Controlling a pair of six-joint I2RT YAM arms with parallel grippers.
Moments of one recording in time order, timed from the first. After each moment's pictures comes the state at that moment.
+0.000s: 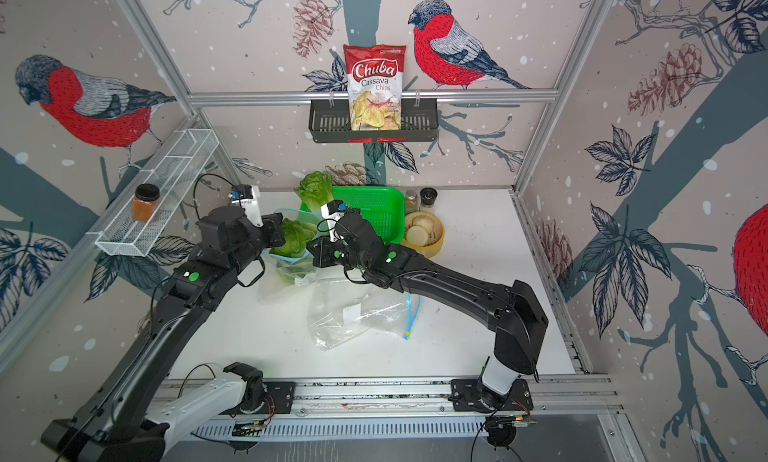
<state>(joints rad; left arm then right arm) -0.32 1.00 1.16 -0.52 -0.13 -0.32 1.08 1.65 1.45 -0.12 -0.12 0.69</state>
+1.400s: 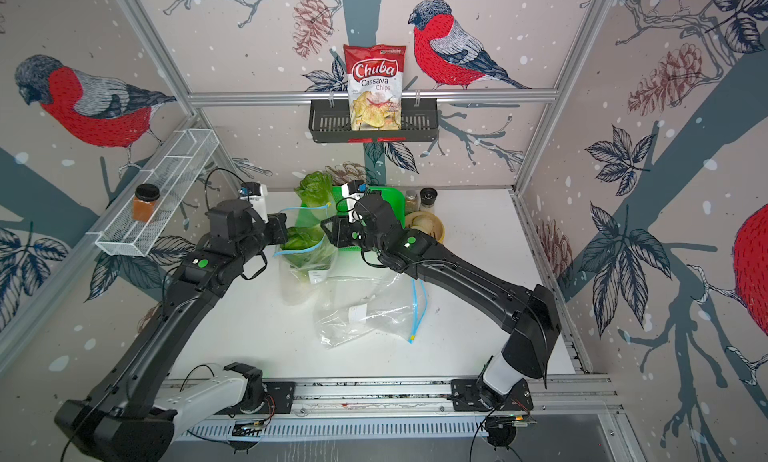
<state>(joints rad) -0.27 1.09 1.17 -0.53 -0.06 -0.28 0.95 1.62 1.53 -0.27 -0.06 0.61</state>
